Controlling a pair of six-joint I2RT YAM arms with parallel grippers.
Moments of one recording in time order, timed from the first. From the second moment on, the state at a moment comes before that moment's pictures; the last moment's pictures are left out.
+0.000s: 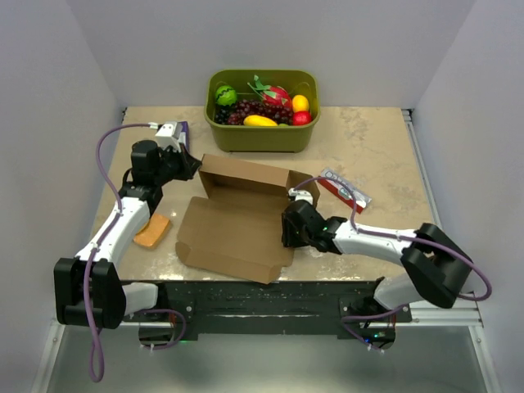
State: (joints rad) left arm -0.08 1.24 0.85 0.01 0.39 -0.21; right arm 0.86 1.45 0.67 -0.16 0.19 0.67
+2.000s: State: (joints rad) left arm -0.17 1.24 0.84 0.01 0.30 -0.20; right arm 0.69 1.32 0.90 -0.39 0.24 0.41
